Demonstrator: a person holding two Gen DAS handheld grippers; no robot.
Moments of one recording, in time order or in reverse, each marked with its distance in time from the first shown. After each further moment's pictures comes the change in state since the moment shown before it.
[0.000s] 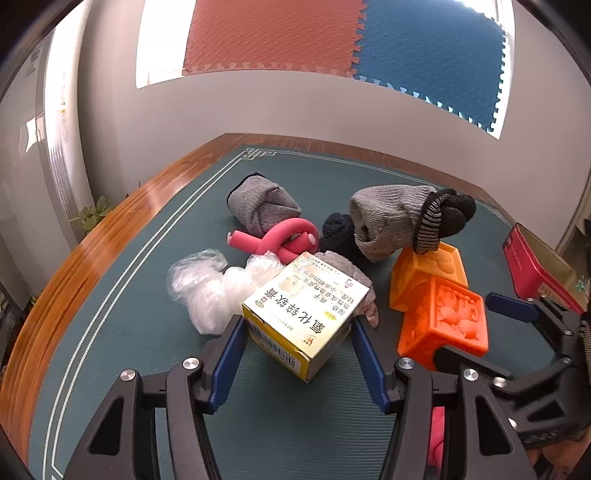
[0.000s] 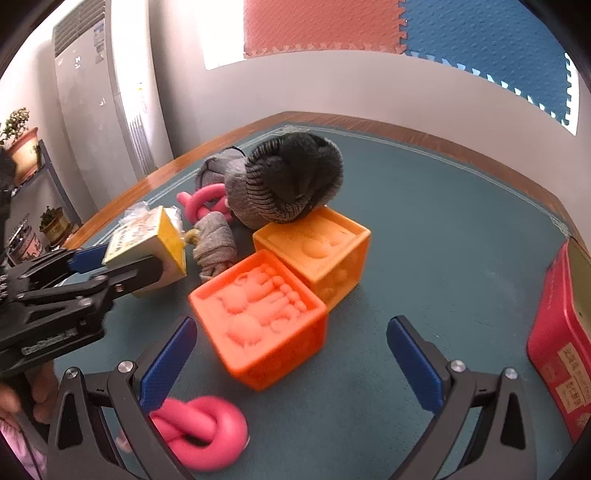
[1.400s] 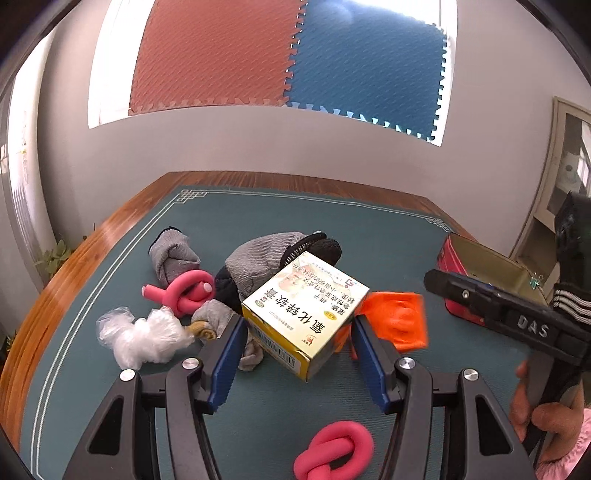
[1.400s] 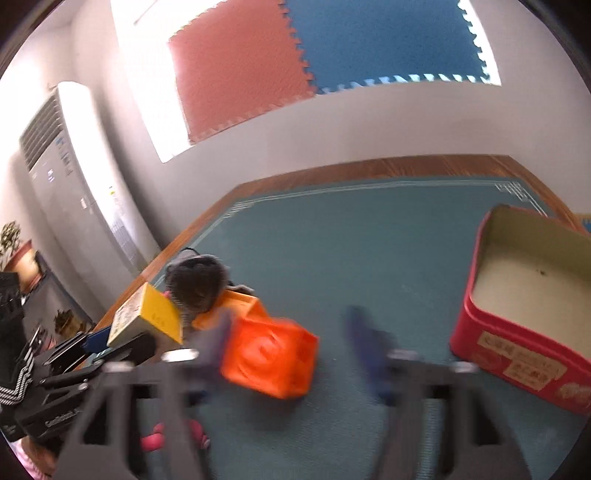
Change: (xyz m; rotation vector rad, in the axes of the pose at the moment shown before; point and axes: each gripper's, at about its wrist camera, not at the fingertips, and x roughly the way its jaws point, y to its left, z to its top) left arm -0.038 -0.077 0.013 0.085 -0.096 -0.155; right arm -0.079 -0.095 0.004 0.306 -0.225 0.013
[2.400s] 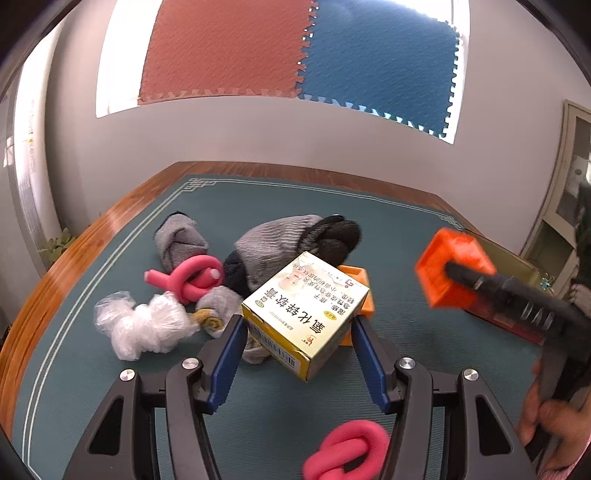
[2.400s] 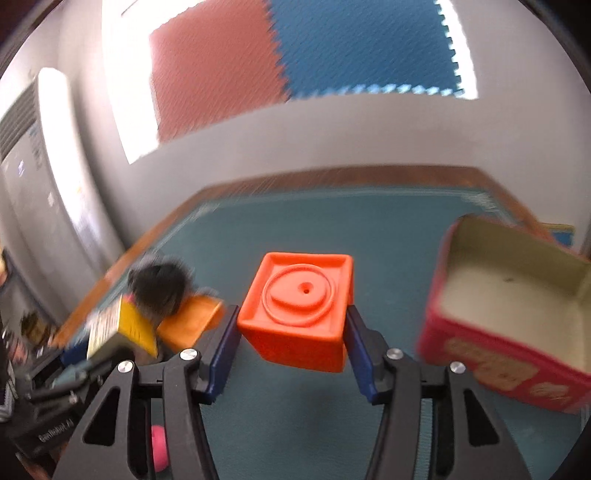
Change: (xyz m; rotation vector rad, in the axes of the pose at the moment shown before) left arm 0.014 0.001 -0.005 -0.016 0.016 0.018; right arm -0.025 0.002 -0.006 -0.015 -0.043 -0.171
